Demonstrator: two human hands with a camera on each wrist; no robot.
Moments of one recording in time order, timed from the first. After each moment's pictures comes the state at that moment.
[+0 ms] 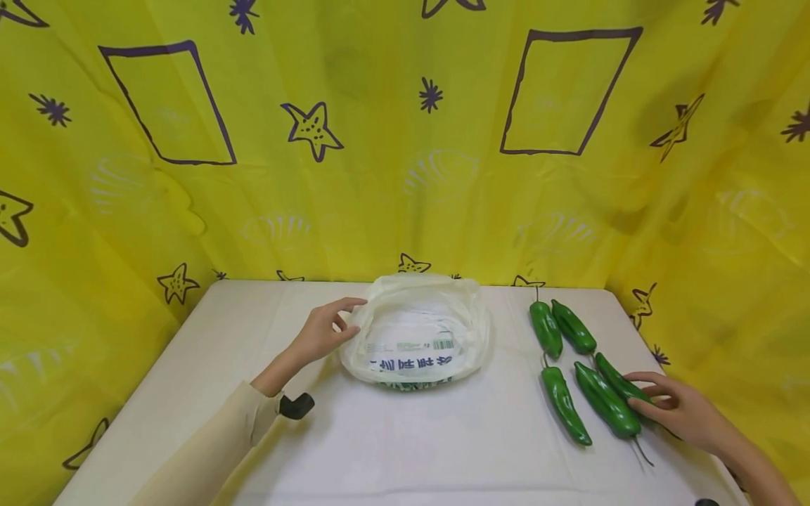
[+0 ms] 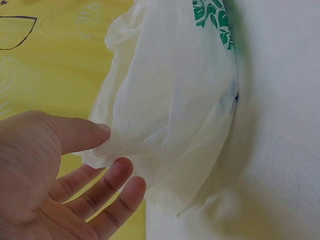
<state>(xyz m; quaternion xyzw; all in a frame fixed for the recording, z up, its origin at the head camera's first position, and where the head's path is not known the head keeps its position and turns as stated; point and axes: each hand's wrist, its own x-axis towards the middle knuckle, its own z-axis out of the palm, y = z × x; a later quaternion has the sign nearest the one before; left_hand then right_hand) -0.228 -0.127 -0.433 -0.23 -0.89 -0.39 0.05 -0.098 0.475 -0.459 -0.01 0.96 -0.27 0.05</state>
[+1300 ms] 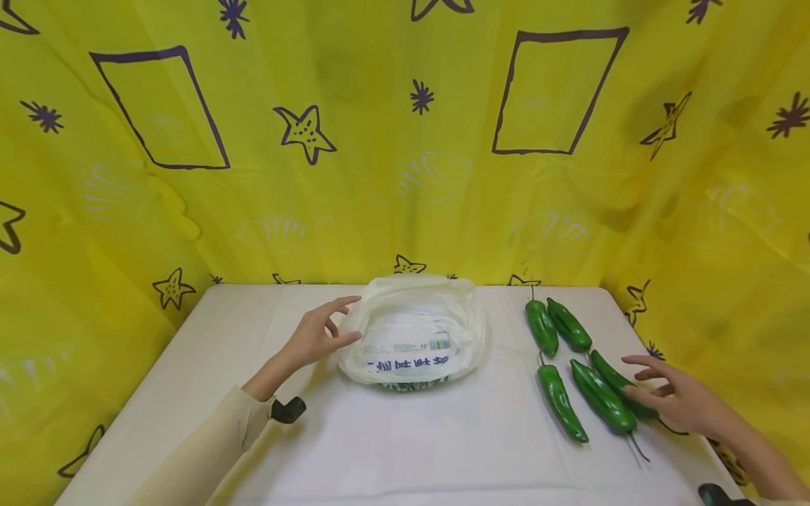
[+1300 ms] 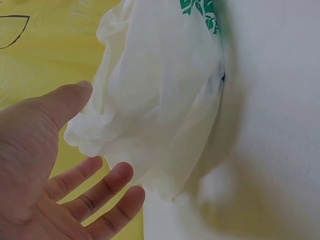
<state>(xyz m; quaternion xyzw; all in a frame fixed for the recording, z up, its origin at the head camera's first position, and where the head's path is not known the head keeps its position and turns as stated) -0.224 -0.133 -0.432 -0.24 -0.90 -0.37 0.04 -0.101 0.476 -0.443 -0.04 0.96 -0.27 0.06</state>
